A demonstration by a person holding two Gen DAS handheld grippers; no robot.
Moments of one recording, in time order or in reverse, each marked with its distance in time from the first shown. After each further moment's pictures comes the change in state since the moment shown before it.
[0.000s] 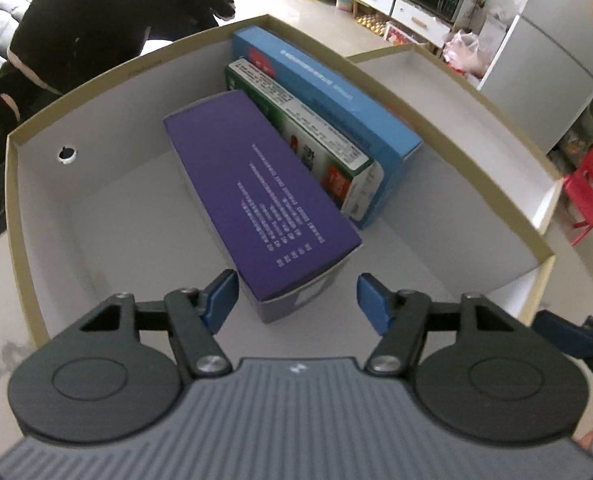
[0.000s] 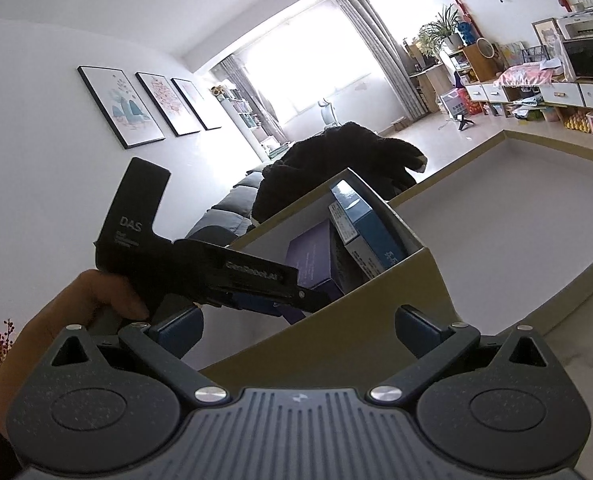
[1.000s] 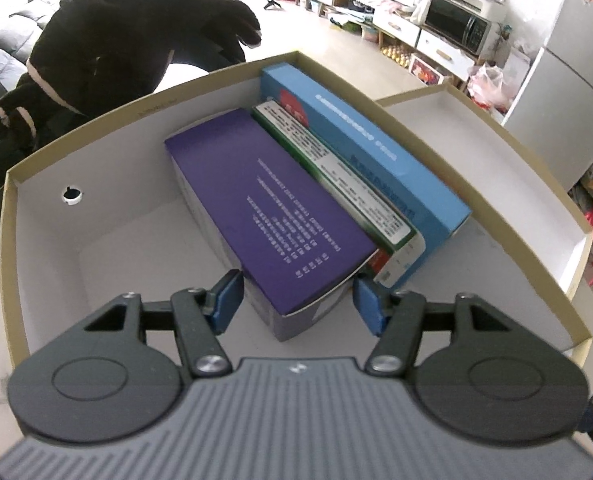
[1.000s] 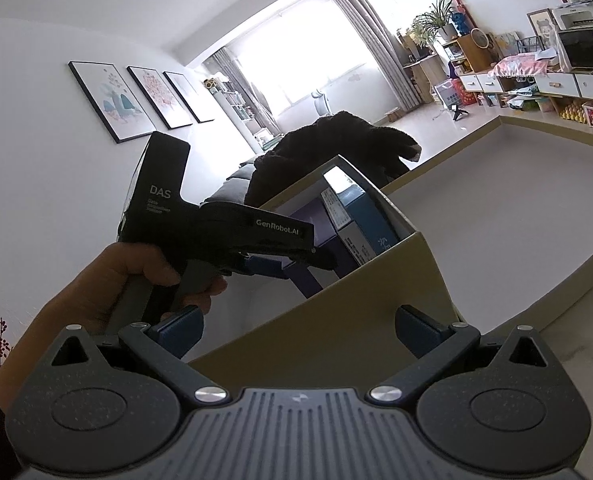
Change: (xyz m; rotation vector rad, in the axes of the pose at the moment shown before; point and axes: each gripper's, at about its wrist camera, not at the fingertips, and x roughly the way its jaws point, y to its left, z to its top) left arm 0.008 0.004 0.024 -0.061 -0.098 0.047; right arm 0.013 -0.003 -0.006 0.010 0.024 -0.015
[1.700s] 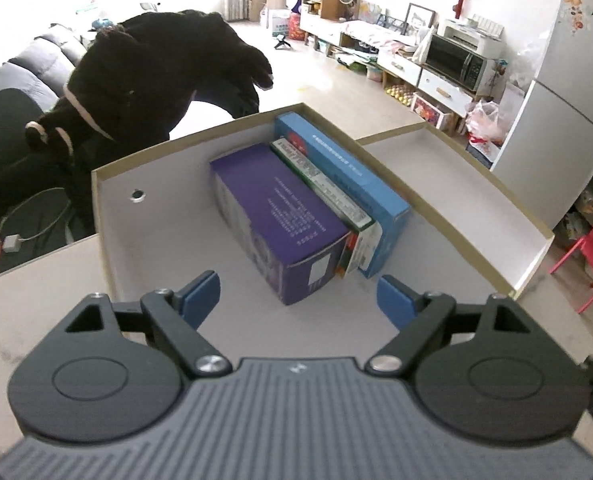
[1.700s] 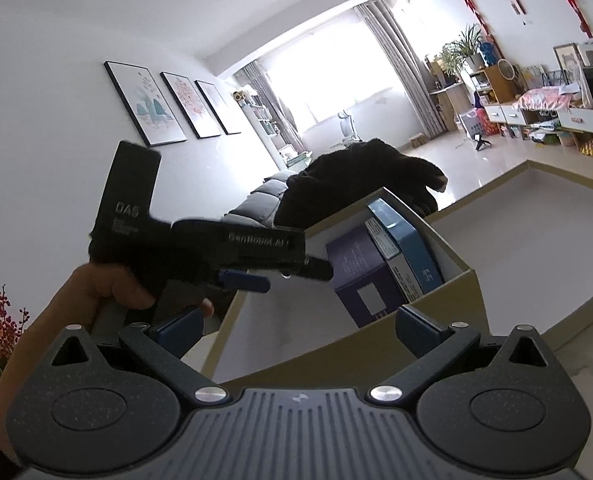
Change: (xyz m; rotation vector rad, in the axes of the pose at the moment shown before) left arm -0.084 -0.003 -0.033 -0.008 -0.128 0.039; right arm -0.039 0.043 0.007 -0.080 -0.063 0.048
